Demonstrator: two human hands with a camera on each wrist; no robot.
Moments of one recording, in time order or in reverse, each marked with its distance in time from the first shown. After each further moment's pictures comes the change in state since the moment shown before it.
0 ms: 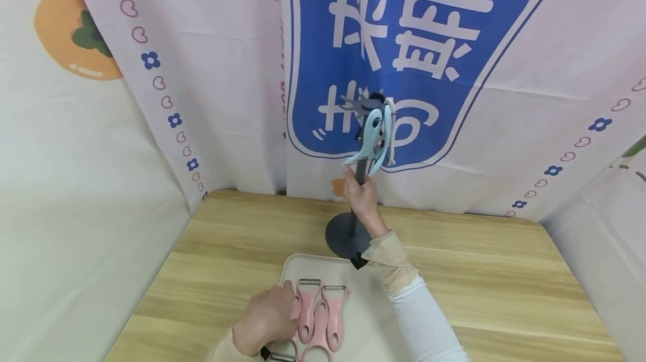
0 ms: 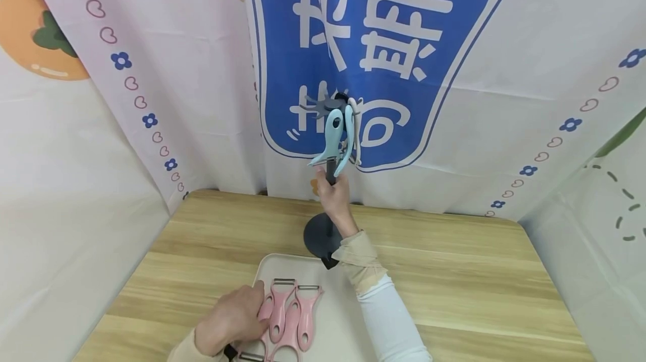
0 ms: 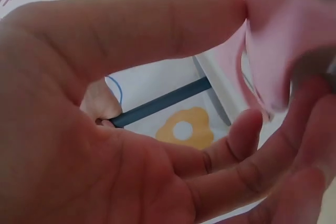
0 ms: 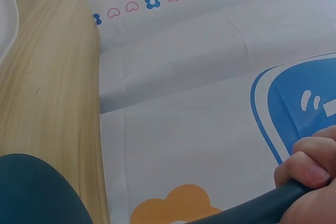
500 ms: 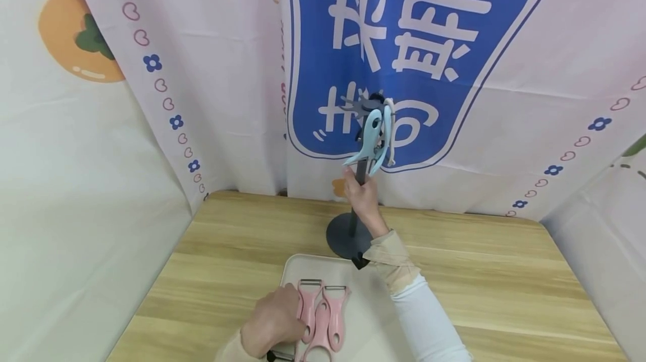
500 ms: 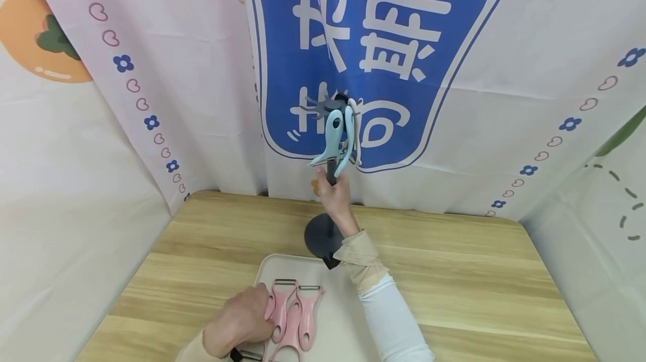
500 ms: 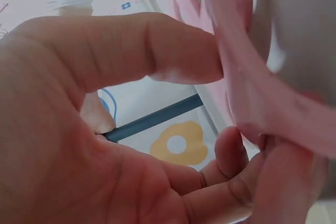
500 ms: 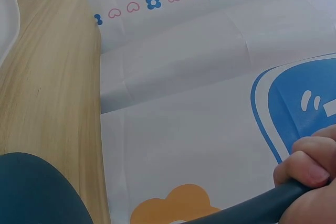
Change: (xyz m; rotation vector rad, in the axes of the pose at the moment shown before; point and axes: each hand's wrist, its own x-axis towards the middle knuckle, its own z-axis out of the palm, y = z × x) left_hand 0.002 0.007 0.006 -0.082 0.011 -0.072; right_hand 0.000 -0.002 -0.003 -0.030 -0.018 0.033
